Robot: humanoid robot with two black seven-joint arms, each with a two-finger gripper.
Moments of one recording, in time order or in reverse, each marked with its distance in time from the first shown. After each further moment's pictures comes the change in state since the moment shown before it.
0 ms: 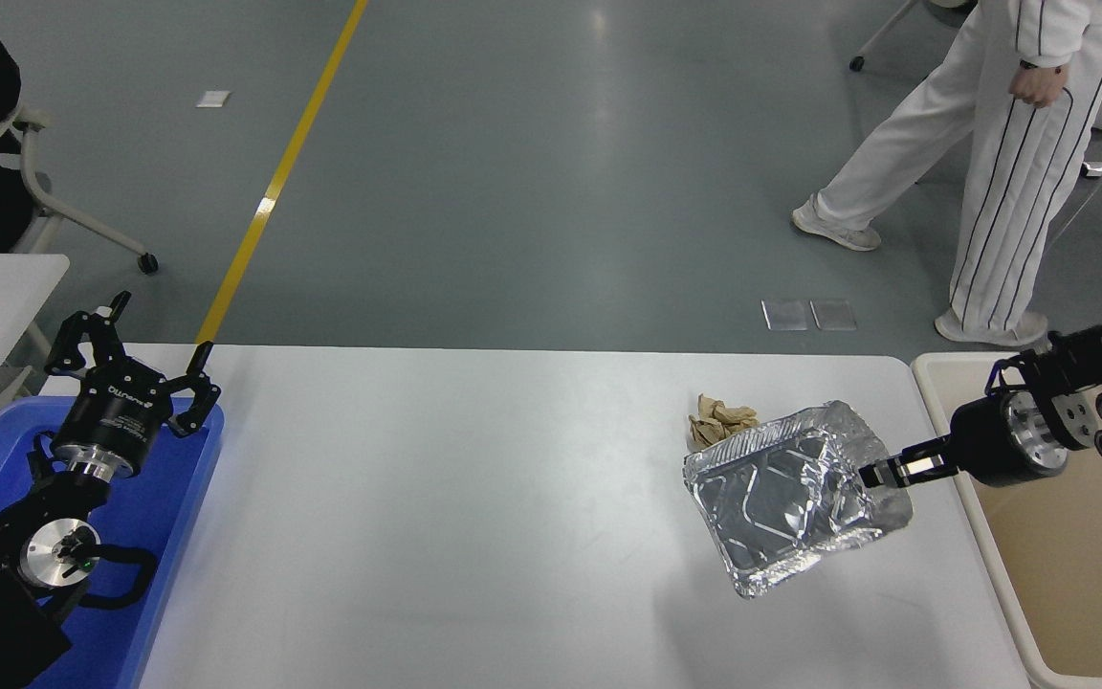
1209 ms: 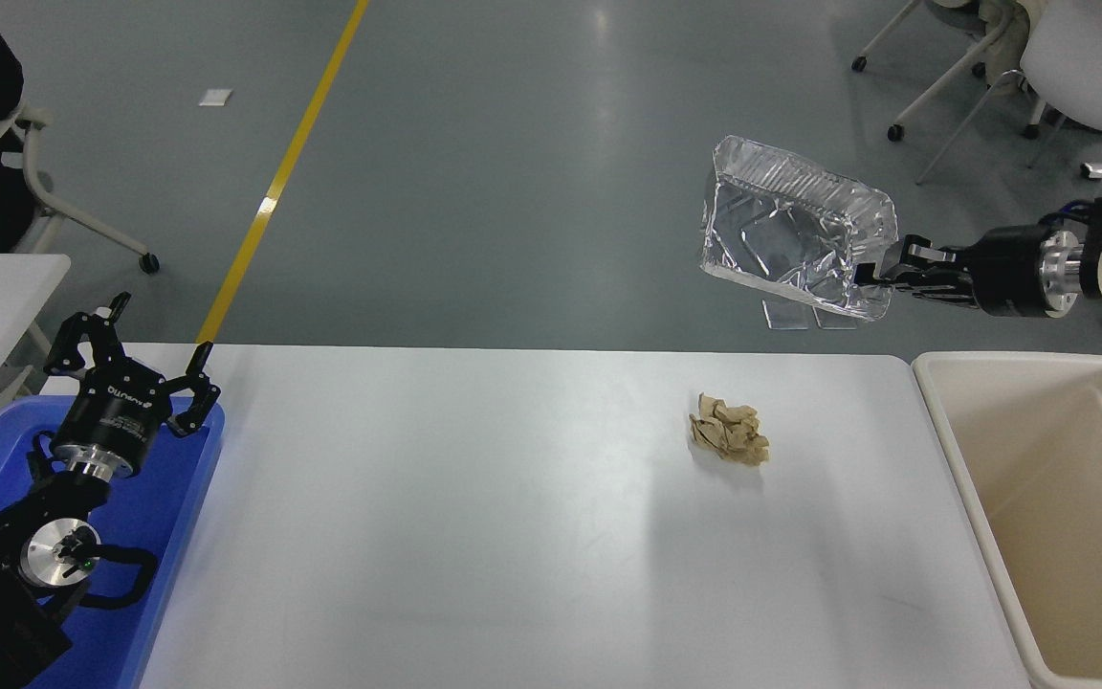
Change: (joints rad) left arm 0.000 0.000 0.000 0.000 0.000 0.000 0.000; right arm -0.083 0.095 0.181 -0.528 0.477 0.084 -0.023
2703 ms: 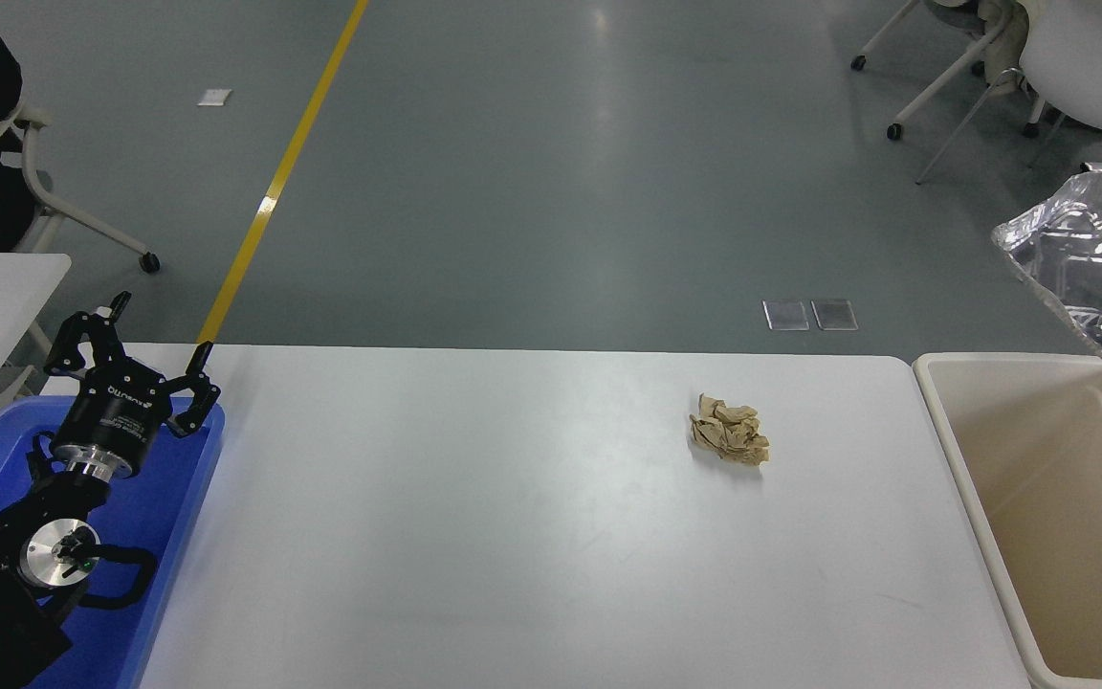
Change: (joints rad) left arm 0.000 0.000 0.000 0.000 0.000 0.000 0.000; right arm -0.324 0.038 0.213 -0.493 0.351 -0.066 -0.485
